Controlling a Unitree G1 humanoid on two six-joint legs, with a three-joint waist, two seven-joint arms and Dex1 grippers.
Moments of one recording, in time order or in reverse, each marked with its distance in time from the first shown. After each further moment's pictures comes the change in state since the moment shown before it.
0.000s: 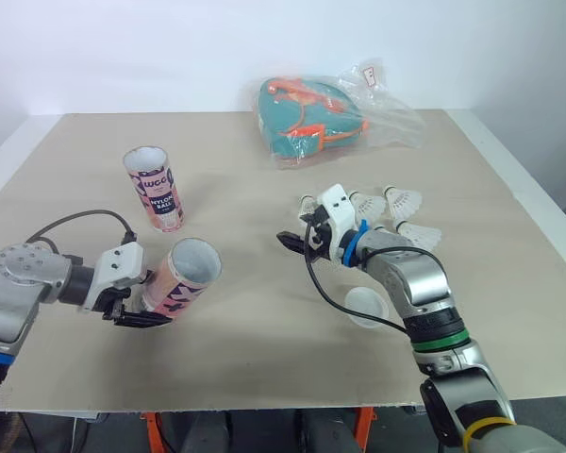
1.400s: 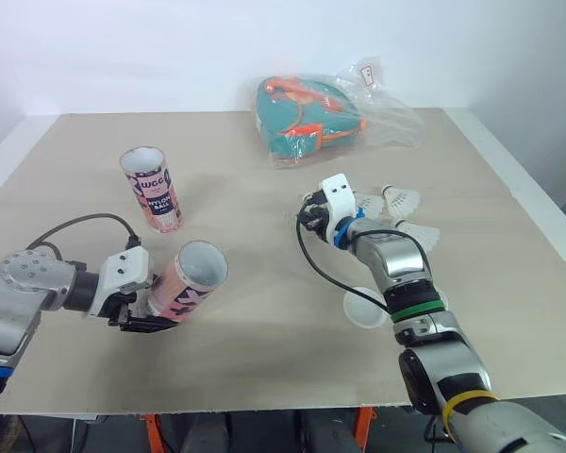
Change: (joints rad) left arm 0.056 -0.001 0.020 -0.110 -0.023 0.085 0.059; right arm -0.166 0.092 -0.072 0.351 -0.117 -0.107 -0.133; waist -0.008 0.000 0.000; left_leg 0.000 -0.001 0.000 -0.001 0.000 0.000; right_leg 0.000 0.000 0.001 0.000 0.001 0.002
